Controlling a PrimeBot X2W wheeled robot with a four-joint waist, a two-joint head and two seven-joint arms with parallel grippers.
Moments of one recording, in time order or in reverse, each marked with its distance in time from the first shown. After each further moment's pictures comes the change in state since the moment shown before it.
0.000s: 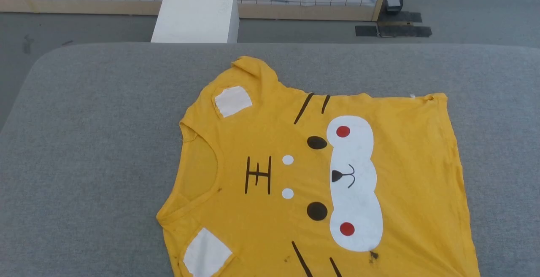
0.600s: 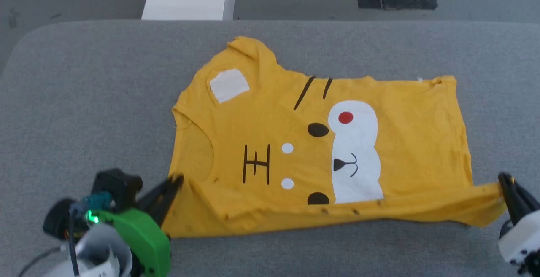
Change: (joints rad) left arm -0.313 0.039 0.143 -0.165 0.228 -0.004 -0.163; right arm -0.290 -0.061 0.002 -0.094 -0.020 0.000 -0.062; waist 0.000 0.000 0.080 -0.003
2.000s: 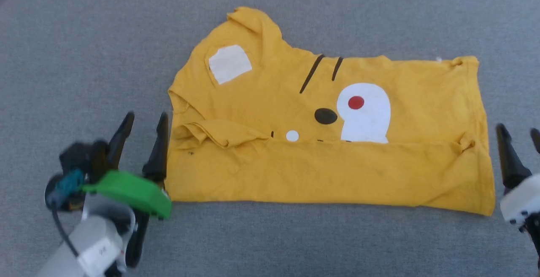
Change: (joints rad) left arm -0.173 -0.267 0.111 0.413 0.009 -0.043 -0.431; right arm -0.201 -0.006 0.001 0.091 -0.085 0.000 -0.095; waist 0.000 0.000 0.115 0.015
